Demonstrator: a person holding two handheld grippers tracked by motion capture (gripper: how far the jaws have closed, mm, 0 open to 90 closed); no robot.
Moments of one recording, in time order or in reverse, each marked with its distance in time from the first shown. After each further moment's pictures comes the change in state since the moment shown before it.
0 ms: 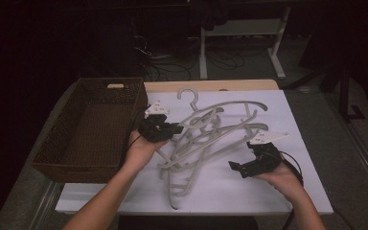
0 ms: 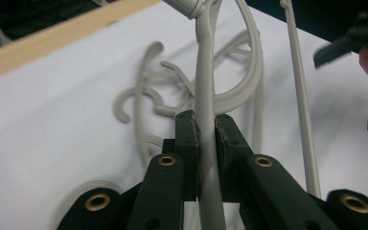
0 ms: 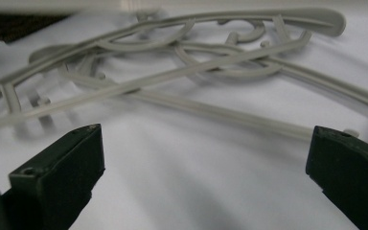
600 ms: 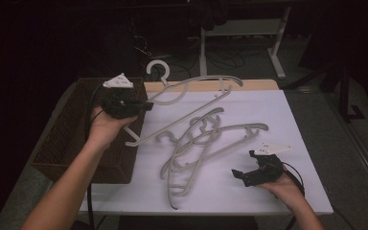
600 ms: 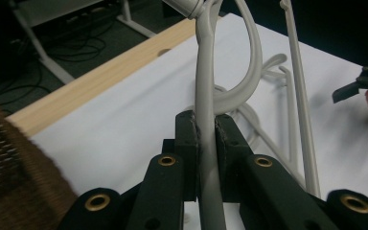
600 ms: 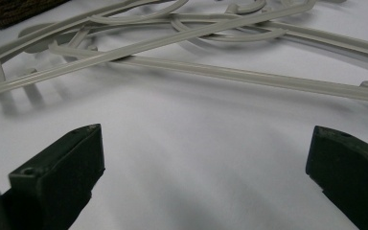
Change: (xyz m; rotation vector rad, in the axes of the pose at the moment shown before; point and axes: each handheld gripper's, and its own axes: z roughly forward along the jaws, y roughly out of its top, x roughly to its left) left arm 0.062 0.030 -0.082 -0.033 0.056 0.032; right arm -0.004 -0.039 0.008 -0.038 0.010 0.036
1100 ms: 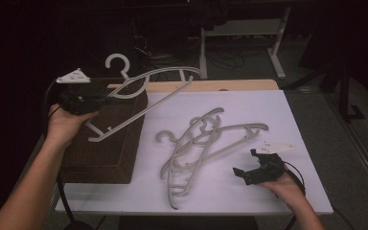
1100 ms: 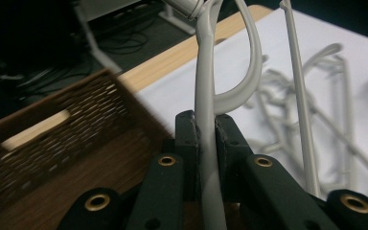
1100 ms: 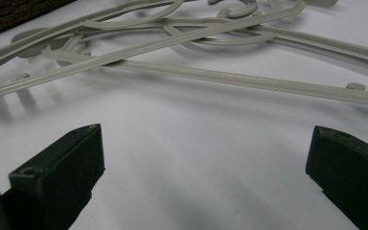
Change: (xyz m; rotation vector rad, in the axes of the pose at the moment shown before) left arm 0.061 -0.031 -0.073 0.009 0.155 -0.030; right arm -0.004 0.000 -0.001 -0.011 -0.014 0.012
